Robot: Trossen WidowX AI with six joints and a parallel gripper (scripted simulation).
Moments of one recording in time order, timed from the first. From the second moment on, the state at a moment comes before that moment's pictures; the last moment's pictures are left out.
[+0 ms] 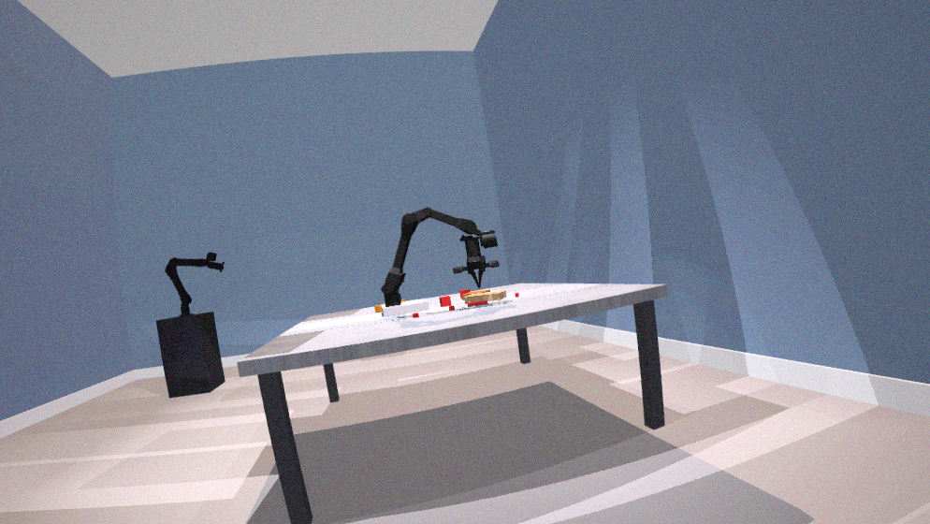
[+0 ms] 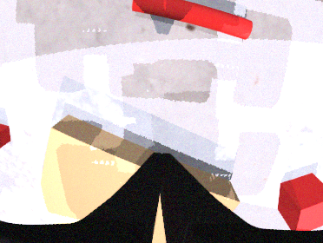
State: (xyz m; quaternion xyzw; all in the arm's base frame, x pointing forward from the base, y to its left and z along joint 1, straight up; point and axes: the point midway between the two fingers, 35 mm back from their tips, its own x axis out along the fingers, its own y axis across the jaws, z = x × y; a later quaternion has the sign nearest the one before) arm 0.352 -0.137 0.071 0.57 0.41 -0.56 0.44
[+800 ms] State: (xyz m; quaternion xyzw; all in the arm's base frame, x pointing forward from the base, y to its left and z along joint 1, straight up) arm 0.404 -0.046 0.073 0.37 0.58 -0.37 0.63
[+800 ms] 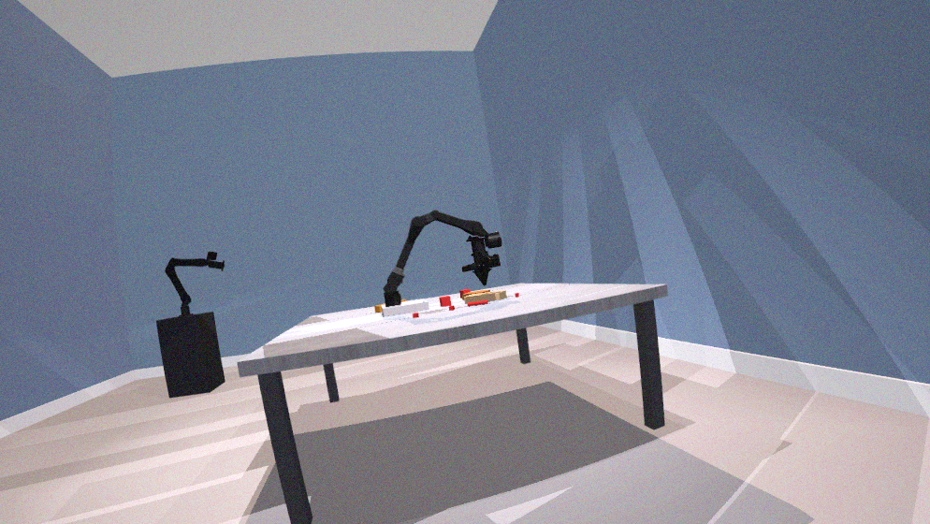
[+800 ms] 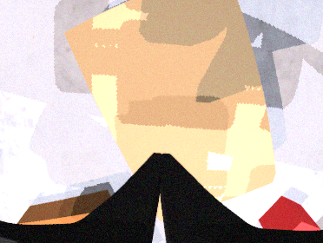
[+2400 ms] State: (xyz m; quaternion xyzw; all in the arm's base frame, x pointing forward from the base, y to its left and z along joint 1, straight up) arm 0.435 0.149 0.078 -0.17 0.67 0.17 0.70
